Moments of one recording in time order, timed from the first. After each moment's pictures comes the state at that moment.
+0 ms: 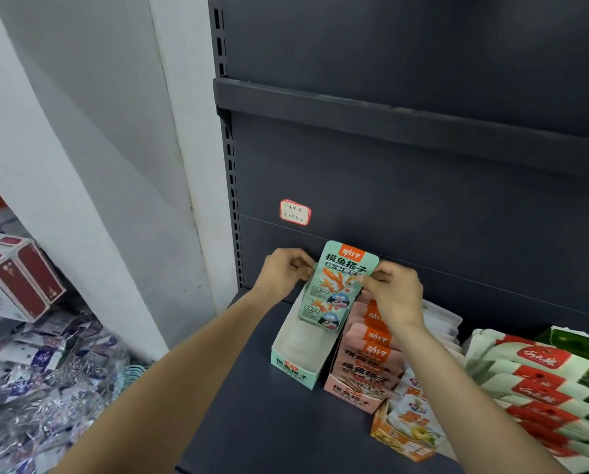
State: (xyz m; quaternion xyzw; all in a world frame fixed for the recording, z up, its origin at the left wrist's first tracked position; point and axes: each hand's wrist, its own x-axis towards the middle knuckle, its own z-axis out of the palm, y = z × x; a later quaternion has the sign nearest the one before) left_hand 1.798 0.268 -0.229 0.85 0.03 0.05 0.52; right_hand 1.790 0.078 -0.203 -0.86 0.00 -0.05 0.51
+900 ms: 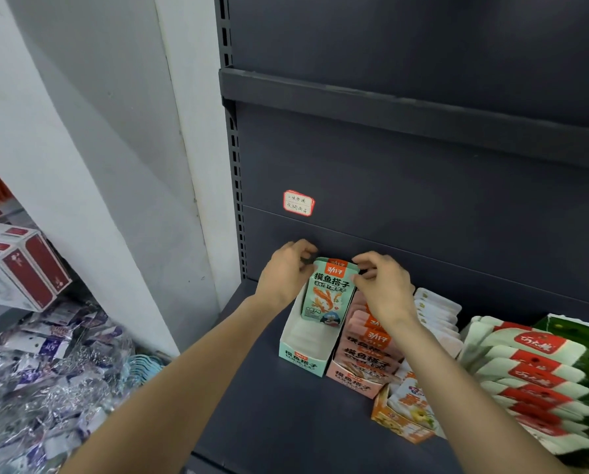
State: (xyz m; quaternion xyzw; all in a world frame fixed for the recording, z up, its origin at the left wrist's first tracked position) left_hand 1.775 0.259 -0.227 0.91 0.01 0.11 0.39; right_hand 1.775 0.087 -0.198 -0.94 -0.07 -0.06 0.33
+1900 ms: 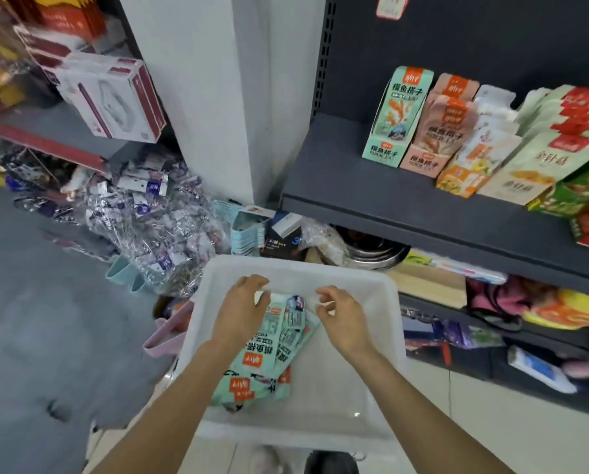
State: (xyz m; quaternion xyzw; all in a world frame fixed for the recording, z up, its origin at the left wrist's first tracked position) left_hand 1.326 0.399 -0.362 0.91 0.14 -0.03 0.38; right_hand 1.352 0.216 -0.360 -0.91 -0.03 0.16 0.39
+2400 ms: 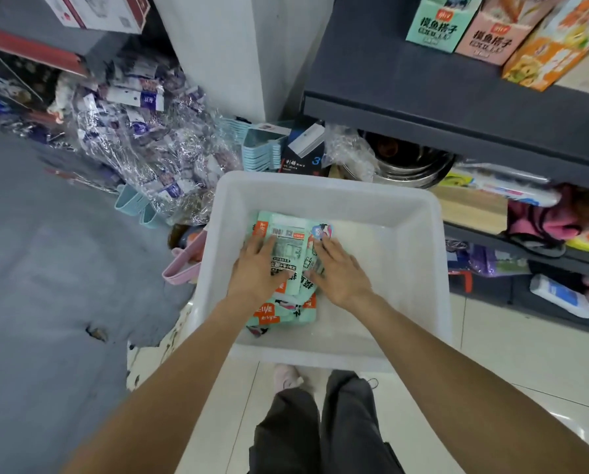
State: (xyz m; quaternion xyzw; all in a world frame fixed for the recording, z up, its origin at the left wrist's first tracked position) left_hand 1.280 0.407 -0.432 0.94 0.13 -0.18 0.25; right_hand 1.319 0.240 -0.444 -0.92 -0.16 0.32 0.14
